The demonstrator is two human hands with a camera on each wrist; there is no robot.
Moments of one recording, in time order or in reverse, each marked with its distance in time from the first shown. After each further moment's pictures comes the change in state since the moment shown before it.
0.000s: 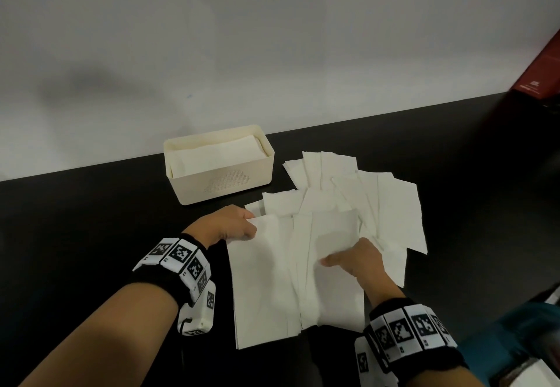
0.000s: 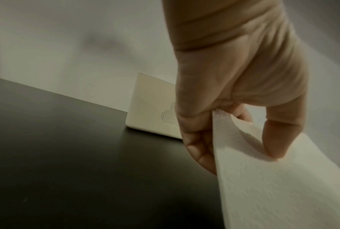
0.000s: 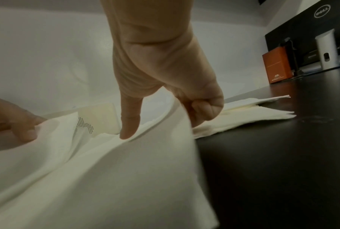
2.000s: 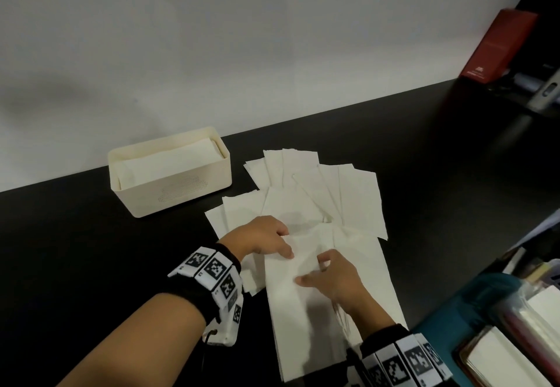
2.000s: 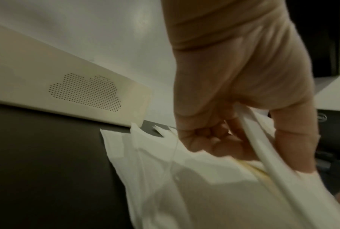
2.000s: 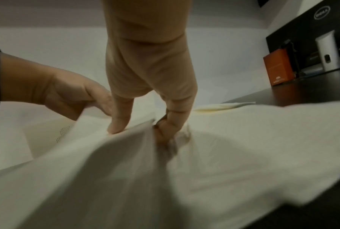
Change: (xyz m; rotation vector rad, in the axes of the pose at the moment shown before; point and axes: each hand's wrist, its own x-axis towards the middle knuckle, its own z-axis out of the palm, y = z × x) left_hand 0.025 0.074 0.090 0.357 -0.155 0.249; right_hand -0.012 0.051 -0.008 0.122 -0.097 -0.146
